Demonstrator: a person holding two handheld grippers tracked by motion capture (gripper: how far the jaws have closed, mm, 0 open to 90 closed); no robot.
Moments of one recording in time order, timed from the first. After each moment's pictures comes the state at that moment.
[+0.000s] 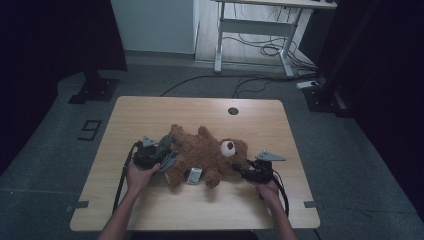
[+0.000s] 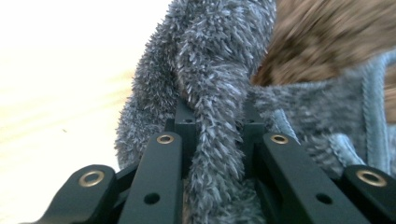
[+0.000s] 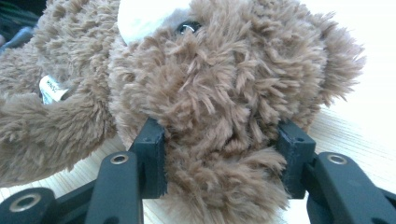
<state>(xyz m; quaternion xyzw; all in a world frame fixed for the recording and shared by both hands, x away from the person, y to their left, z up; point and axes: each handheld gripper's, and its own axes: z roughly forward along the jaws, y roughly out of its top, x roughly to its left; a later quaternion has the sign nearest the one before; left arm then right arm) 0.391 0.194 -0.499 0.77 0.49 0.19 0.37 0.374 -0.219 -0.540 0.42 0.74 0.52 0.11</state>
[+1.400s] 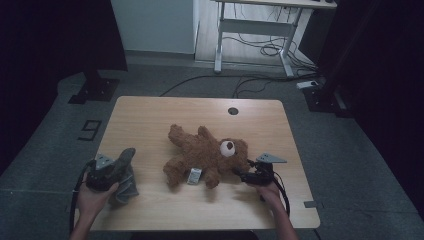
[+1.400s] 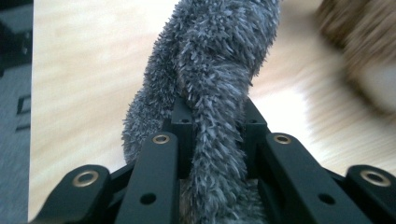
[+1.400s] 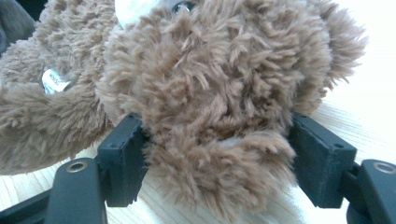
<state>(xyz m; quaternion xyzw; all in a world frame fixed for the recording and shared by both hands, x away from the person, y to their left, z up) 0.308 0.297 -0.495 0.76 0.52 0.24 0.31 0.369 -0.222 -0.544 0.42 0.74 0.52 0.11</state>
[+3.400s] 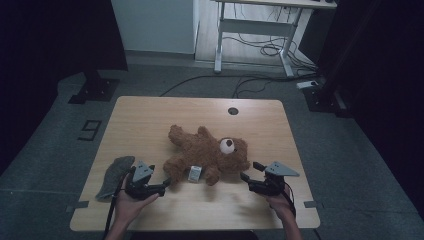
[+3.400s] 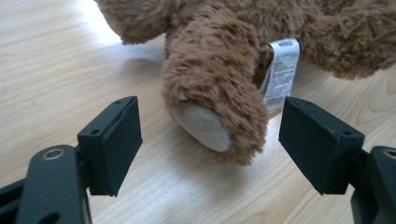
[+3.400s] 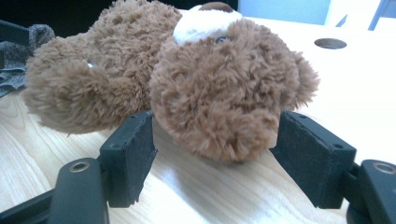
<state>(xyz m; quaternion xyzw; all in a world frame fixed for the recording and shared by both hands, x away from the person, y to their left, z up) 0.291 0.189 -0.494 0.79 0.41 0.20 0.41 0.320 -0.238 -0.514 0.38 0.73 0.53 0.20</state>
